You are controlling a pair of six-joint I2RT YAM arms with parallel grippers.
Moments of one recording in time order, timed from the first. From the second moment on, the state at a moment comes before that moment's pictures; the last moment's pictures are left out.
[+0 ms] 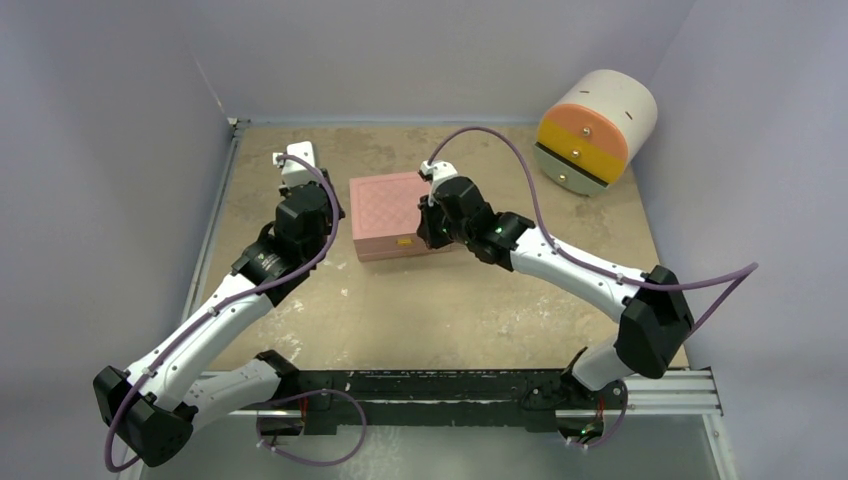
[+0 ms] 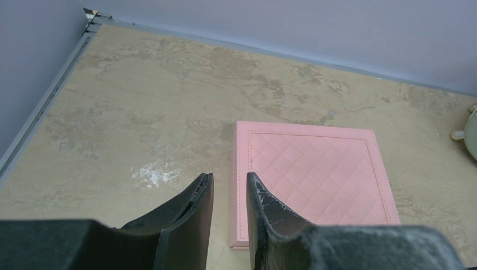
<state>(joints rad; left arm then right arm) -0.60 1.00 0.97 -0.23 -0.69 -0.34 0.83 1.51 1.17 -0.31 0.07 0.38</state>
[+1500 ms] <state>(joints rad) -0.43 1.09 1.10 -0.40 -0.45 -0.43 0.19 0.87 0.79 -0.46 0.01 0.43</state>
